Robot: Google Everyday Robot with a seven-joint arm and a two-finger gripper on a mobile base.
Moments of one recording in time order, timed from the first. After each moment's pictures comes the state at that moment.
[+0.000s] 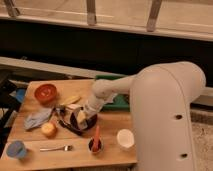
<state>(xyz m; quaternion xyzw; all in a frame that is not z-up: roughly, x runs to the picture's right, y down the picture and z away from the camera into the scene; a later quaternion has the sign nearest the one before) -0.111 0.155 0.808 -0.45 -0.06 0.48 0.75</state>
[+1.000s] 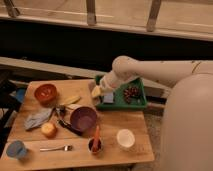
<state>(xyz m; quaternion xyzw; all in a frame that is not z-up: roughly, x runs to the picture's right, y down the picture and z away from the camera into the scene) -0.013 0.007 0.769 -0.34 -0.08 0.58 0.74</state>
